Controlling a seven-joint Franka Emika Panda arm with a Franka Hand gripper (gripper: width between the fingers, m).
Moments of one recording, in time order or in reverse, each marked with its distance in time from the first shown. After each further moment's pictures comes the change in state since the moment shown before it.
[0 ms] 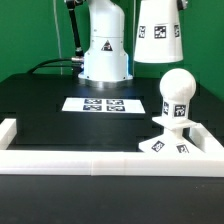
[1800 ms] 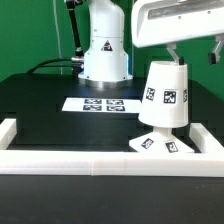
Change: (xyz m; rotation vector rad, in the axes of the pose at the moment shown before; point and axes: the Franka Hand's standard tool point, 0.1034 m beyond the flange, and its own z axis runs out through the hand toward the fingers) arm 0.031 -0.015 0.093 -0.049 0.033 -0.111
